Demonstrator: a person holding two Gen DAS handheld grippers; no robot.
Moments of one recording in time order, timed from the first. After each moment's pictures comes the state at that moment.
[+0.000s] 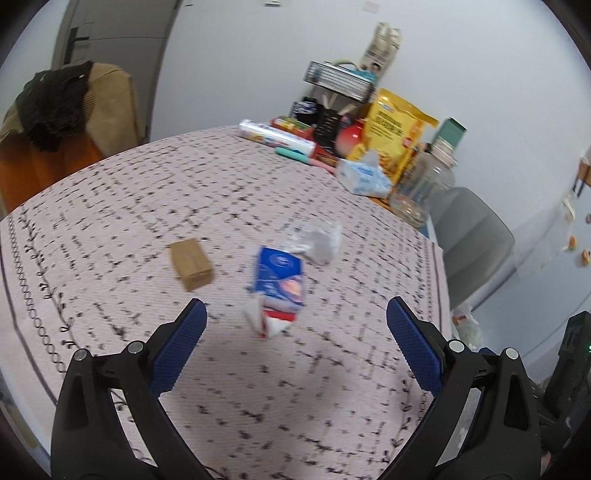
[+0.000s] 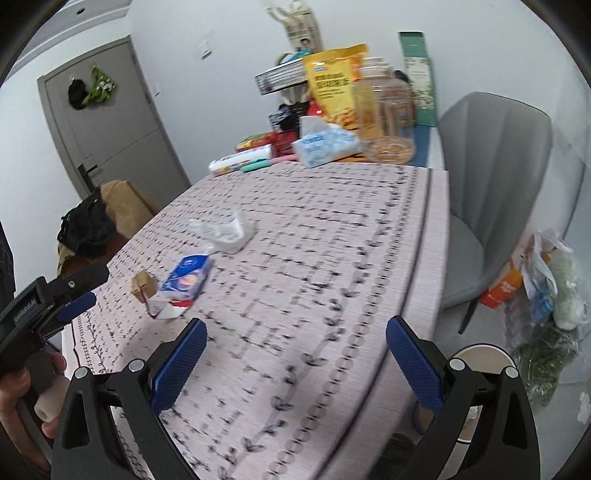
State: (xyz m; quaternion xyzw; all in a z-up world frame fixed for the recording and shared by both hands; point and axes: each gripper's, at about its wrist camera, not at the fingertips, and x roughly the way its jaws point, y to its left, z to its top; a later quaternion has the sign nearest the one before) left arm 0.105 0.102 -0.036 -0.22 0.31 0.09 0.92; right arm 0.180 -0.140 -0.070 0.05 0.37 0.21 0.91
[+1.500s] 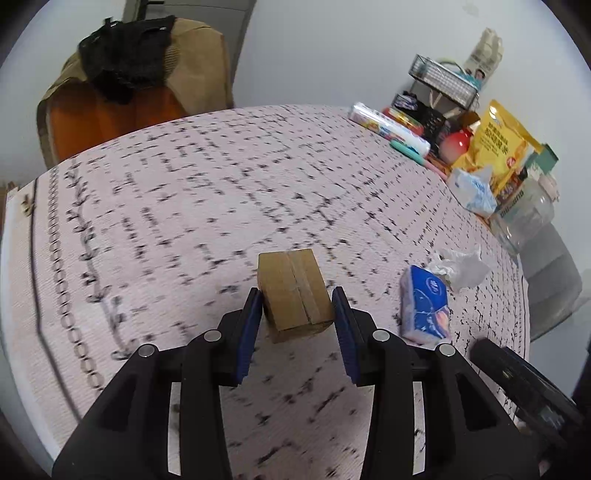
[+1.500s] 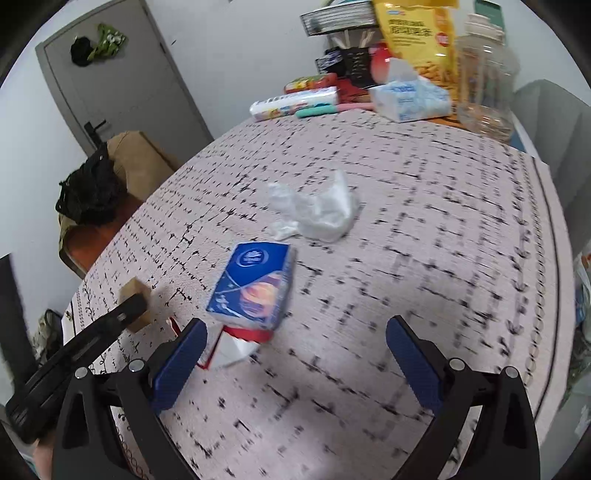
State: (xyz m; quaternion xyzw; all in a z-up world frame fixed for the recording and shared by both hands) left arm 0.119 0.196 -0.094 -0.26 0.35 0.22 0.87; right arm 0.244 0.016 -0.103 0.01 0.45 0.25 0.86
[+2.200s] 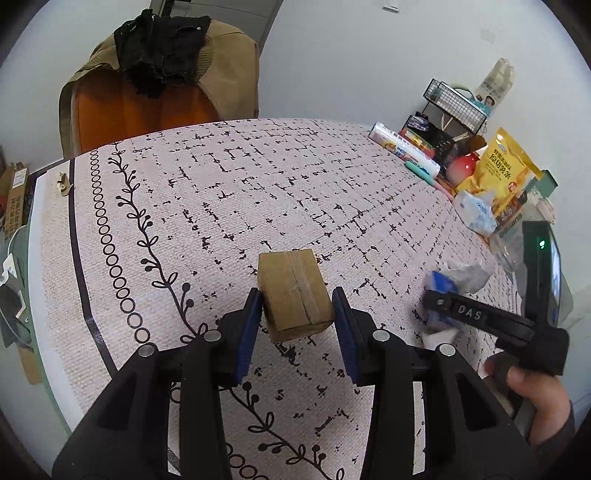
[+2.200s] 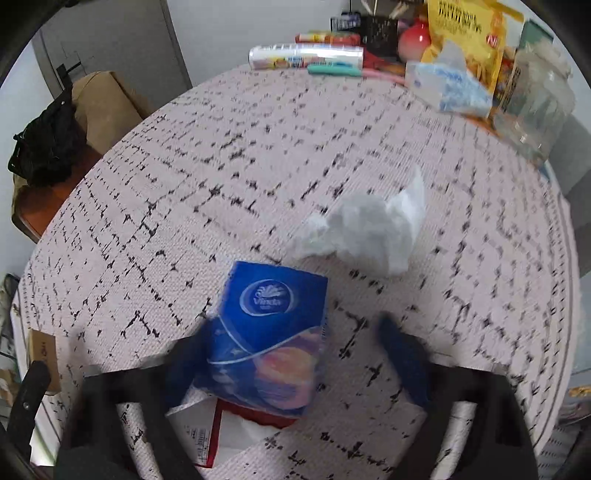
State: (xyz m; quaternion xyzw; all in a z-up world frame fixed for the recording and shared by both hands) left arm 0.073 0.215 -0.089 -0.29 0.33 0.23 0.87; right arm 0.293 0.097 -0.128 -0.10 0.51 0.19 0.83
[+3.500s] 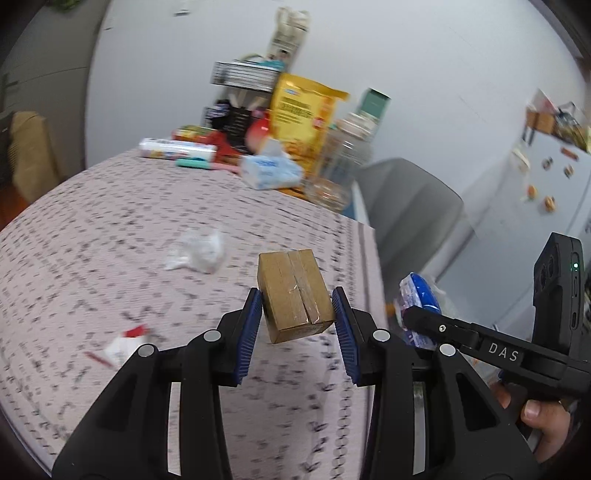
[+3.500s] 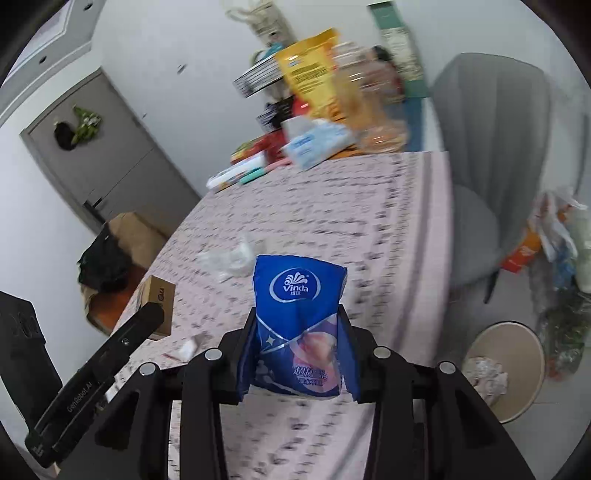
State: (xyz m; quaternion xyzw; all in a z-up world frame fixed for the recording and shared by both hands) left arm 0.158 -0.023 -0.013 -0.15 0.30 -0.04 0.94; right arm 0.221 -0.201 -0.045 0.15 0.41 0.20 0.88
